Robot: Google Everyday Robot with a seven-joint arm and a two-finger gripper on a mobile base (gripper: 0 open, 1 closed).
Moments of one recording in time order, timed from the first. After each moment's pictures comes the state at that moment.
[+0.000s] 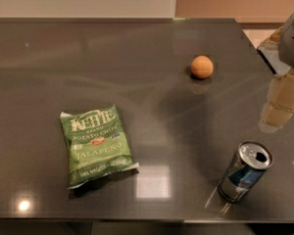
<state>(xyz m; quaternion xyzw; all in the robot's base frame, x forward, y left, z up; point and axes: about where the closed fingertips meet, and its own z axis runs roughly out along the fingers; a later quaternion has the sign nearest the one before) 0.438 -0.217 0.976 -0.60 0.78 -0.03 0.16</state>
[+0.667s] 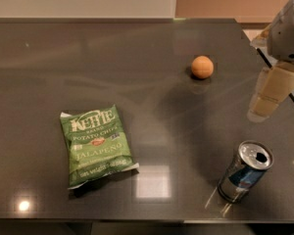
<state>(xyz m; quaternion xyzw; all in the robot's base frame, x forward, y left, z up) 0.464 -0.214 0.971 -0.60 0.78 -0.03 0.17</state>
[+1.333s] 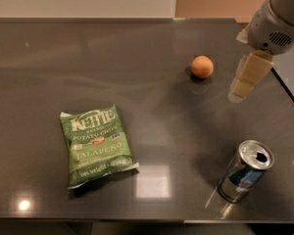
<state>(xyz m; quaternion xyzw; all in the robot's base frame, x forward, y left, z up) 0.530 -0.209 0.953 -0.58 0.79 -0.01 0.19</state>
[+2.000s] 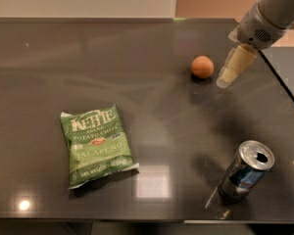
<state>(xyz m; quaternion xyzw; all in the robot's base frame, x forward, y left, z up) 0.606 -0.214 0.924 -0.56 0.80 0.05 0.22</state>
